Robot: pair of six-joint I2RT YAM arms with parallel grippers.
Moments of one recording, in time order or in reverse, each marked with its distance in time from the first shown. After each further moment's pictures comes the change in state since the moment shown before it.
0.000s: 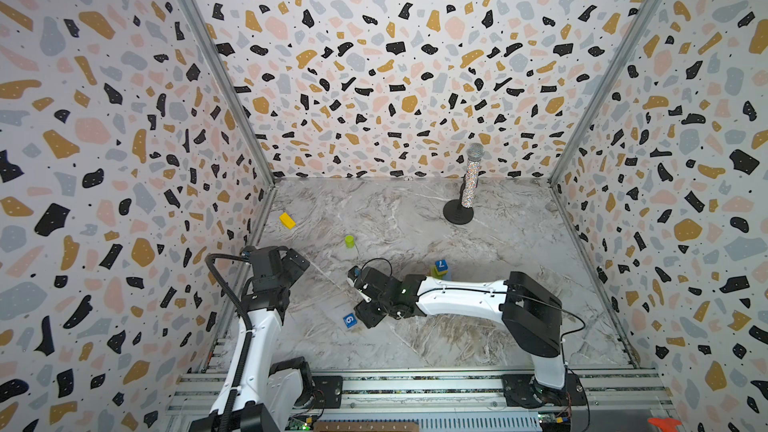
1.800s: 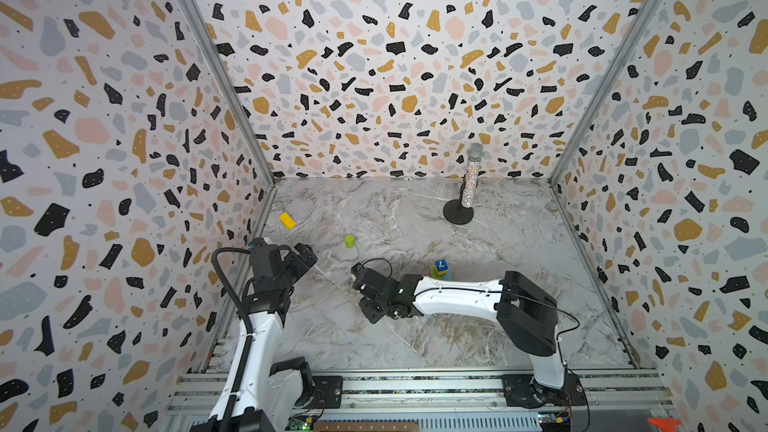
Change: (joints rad) left arm -0.071 -0.013 -0.013 0.098 0.137 0.029; right arm -0.061 -0.077 0.003 -0.061 0.127 0.026
